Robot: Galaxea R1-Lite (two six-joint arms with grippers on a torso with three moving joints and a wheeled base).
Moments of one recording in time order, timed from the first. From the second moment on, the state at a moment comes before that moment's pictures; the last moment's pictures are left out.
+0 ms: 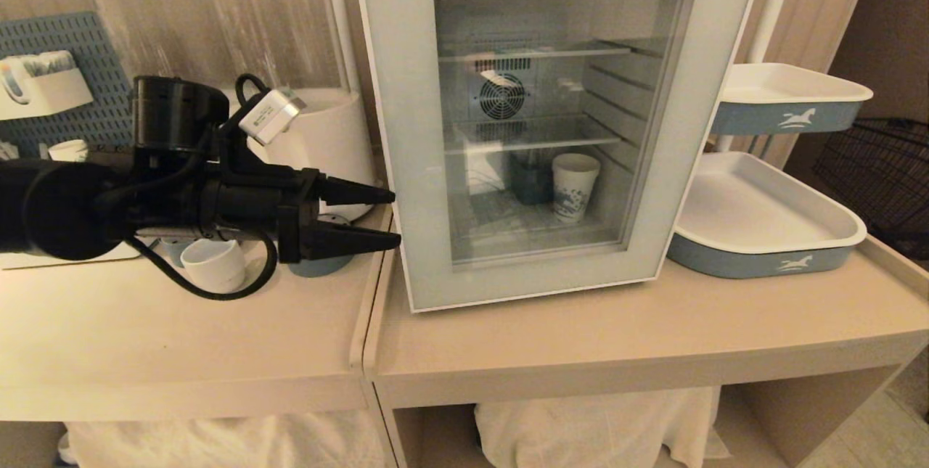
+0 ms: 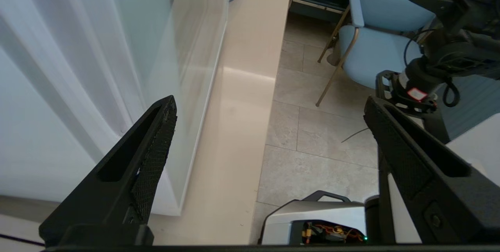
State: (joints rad) left arm -0.19 1.72 -1.21 -0.08 -1.13 0.32; right arm 0.00 0.00 0.00 -0.01 -0.01 0.02
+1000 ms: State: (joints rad) left arm -0.16 1.73 -1.23 -0.08 -1.10 0.33; right arm 0.00 0.00 0.00 -0.01 -0.01 0.02
